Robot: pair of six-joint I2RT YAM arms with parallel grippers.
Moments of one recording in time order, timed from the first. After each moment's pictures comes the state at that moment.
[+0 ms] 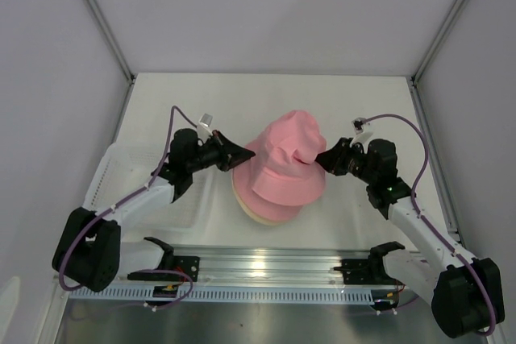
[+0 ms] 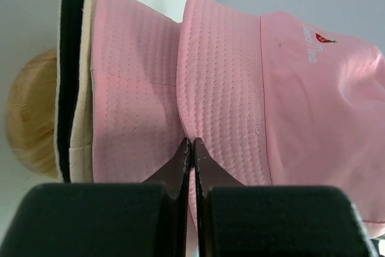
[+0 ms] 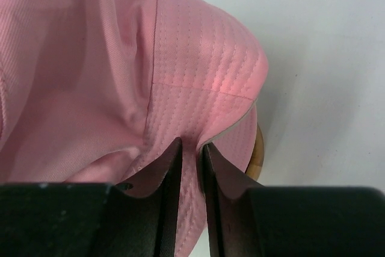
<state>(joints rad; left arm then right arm) -0.41 1.23 0.60 0.34 0.55 -1.25 0.29 0.96 0.54 0.12 -0.43 0.51</state>
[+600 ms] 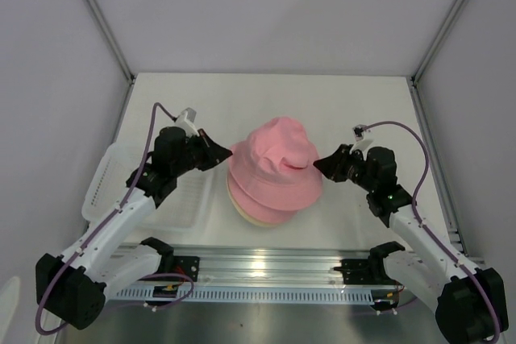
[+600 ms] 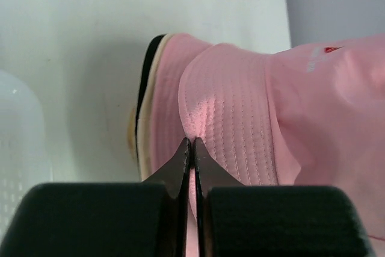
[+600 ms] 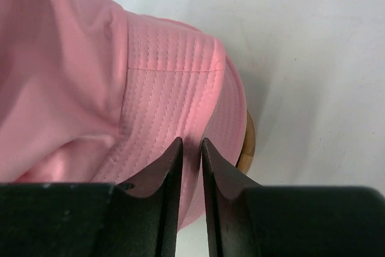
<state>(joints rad) -0.41 0.96 0.76 -0.23 0.21 -0.78 0.32 0.89 0.49 0.09 -0.38 0.53</state>
